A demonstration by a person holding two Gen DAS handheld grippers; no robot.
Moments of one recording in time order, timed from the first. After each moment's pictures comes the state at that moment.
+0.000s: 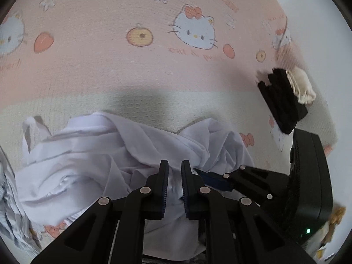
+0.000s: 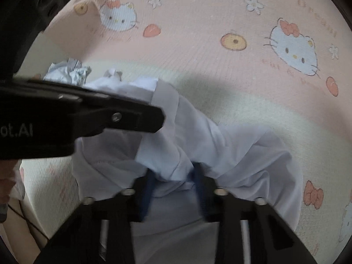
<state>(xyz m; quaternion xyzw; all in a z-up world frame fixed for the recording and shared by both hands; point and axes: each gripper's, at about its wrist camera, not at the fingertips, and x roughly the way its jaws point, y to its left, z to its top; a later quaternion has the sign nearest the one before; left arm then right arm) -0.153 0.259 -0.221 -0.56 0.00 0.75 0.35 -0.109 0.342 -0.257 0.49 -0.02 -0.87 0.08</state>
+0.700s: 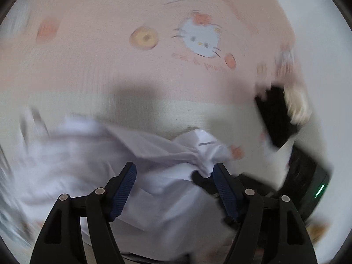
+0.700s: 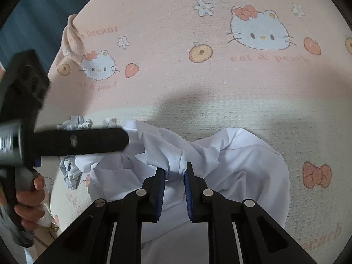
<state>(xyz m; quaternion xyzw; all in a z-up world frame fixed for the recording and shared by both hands) -0.155 0.273 -0.204 -0.54 0.02 0.77 0.35 -0.101 0.398 -0.239 0.44 -0.20 -0.87 0.06</state>
